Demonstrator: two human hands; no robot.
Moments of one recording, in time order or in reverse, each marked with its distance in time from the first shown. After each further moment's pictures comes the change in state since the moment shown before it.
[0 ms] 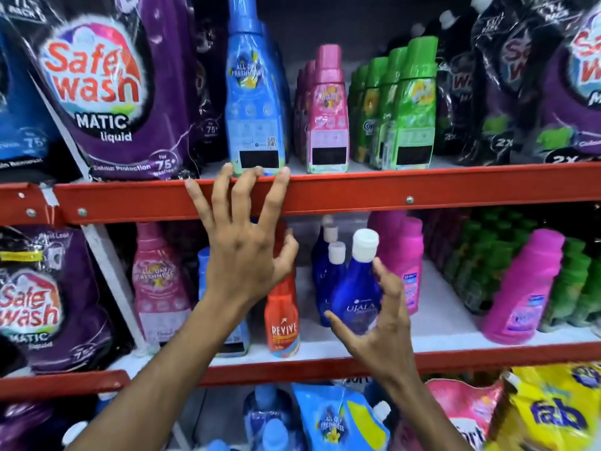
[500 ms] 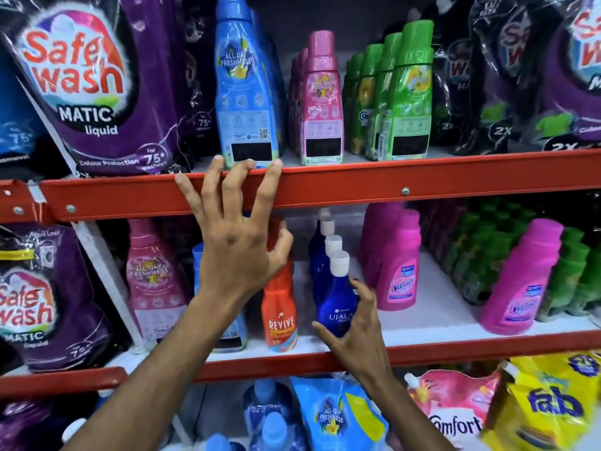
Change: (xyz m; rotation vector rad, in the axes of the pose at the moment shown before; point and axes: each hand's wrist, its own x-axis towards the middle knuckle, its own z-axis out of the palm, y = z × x) left_hand 0.000 0.000 0.002 -0.008 0.003 -0.011; right_hand -0.032 0.042 0.040 0.009 -0.144 0.159
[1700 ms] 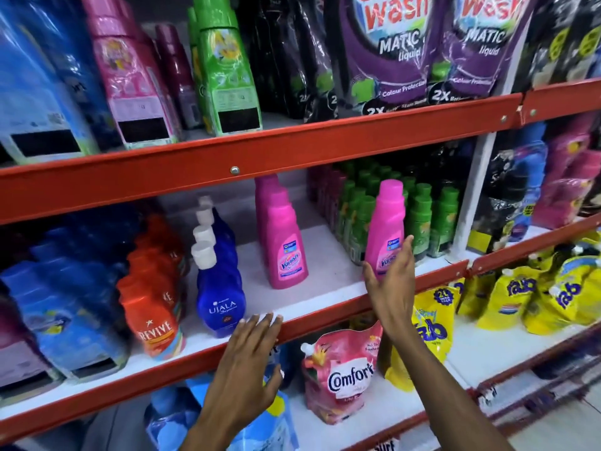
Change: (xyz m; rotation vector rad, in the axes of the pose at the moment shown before) left_hand -0.186 0.155 0.043 -0.540 -0.916 0.162; right_hand 0.006 0.105 -0.202 -0.418 0.388 0.472
